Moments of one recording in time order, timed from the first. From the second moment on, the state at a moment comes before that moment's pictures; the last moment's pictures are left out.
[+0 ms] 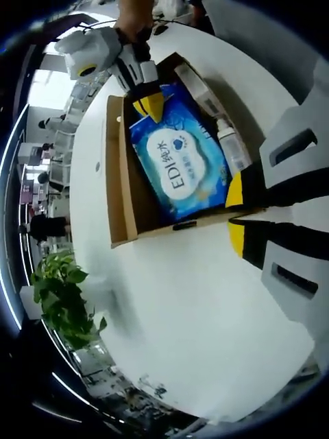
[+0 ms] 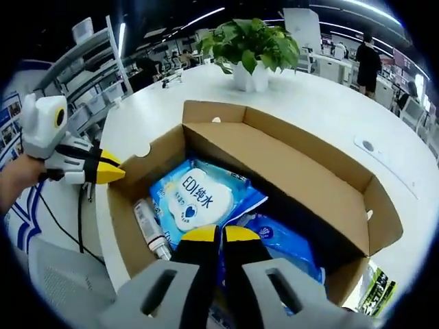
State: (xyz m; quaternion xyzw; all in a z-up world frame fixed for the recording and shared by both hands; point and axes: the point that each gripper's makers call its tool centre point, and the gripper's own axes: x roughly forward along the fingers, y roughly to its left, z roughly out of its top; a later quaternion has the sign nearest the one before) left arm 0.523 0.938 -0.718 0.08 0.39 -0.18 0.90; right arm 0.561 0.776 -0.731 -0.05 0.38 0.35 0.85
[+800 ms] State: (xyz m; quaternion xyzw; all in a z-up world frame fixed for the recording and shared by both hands) left arm 0.521 0.938 -0.718 0.10 0.40 -0.19 0.89; right arm 0.552 0.744 -0.718 -0.05 0.38 0.32 0.87
